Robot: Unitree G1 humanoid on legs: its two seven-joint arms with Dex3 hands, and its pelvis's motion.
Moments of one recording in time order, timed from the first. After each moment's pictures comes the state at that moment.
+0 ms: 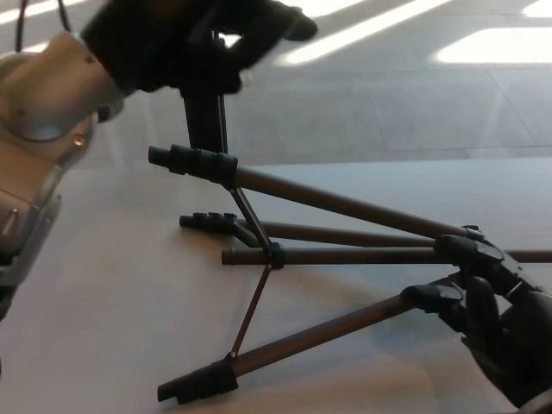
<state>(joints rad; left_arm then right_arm) -0.93 0.65 -0.31 -0.15 -0.19 0.25 -0.40 -0.07 -0.05 -0.15 0.01 0.47 0.12 0.26</state>
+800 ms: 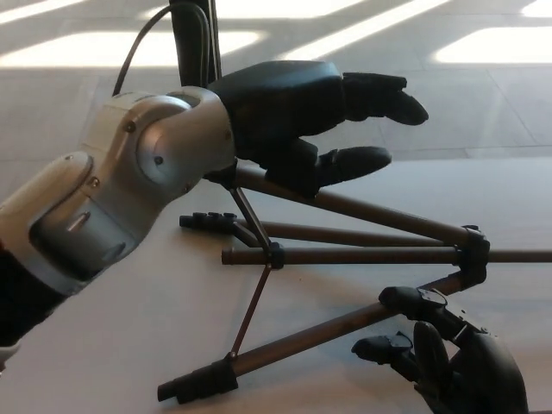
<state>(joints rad) -1.07 0.69 -0.67 -0.12 0.12 0.24 -0.47 0.06 -0.01 -0.02 -0.06 0.46 0.17 0.24</state>
